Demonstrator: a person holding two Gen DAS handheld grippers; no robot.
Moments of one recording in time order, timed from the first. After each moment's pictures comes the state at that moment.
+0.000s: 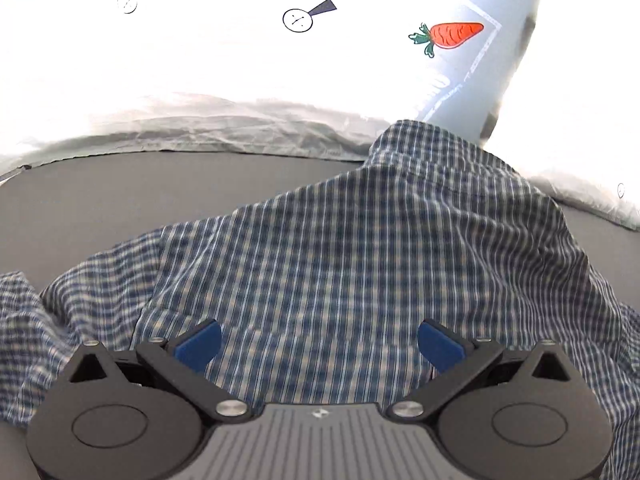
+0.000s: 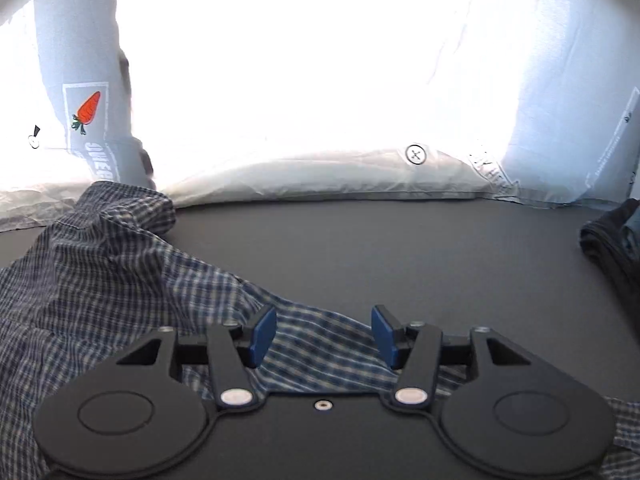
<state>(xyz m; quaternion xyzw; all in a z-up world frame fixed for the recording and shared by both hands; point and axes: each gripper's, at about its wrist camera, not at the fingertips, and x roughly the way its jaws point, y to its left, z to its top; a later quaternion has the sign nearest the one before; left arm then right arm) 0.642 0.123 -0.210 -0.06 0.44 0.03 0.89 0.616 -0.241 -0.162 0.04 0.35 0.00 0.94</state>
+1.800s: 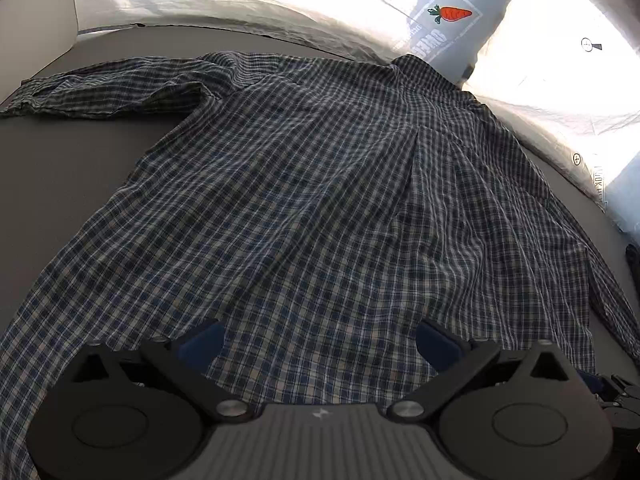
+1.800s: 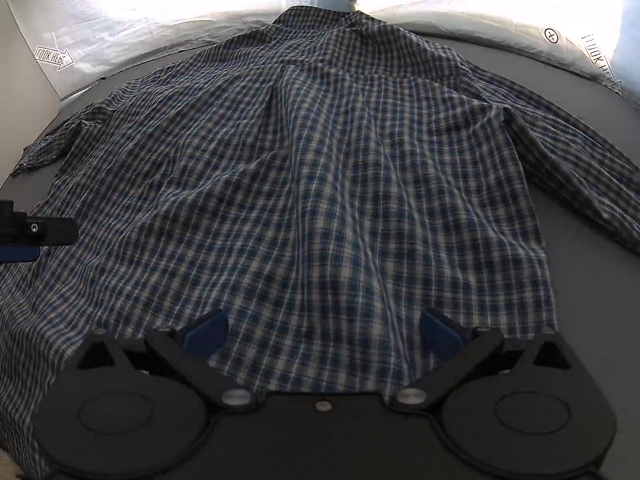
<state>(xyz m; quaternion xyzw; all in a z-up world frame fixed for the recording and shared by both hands) 0.342 0.102 -0.207 -0.18 0.46 0.08 0.87 0.384 -0.156 -0.218 0.00 0.48 0.12 0.87</state>
